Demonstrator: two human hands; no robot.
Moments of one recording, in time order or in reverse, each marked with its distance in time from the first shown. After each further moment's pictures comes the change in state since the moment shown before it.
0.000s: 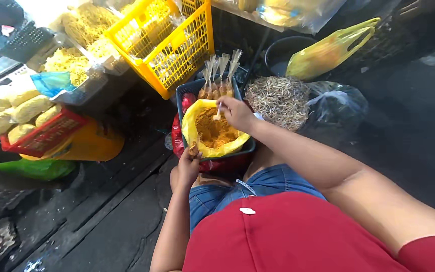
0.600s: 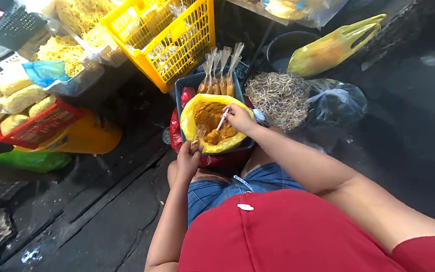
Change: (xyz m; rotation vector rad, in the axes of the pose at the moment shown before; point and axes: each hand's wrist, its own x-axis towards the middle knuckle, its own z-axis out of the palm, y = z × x) left_hand 0.005 0.005 0.002 0.189 0.016 0.041; right_hand -0.015 0.020 0.026 0.378 -0.133 0.590
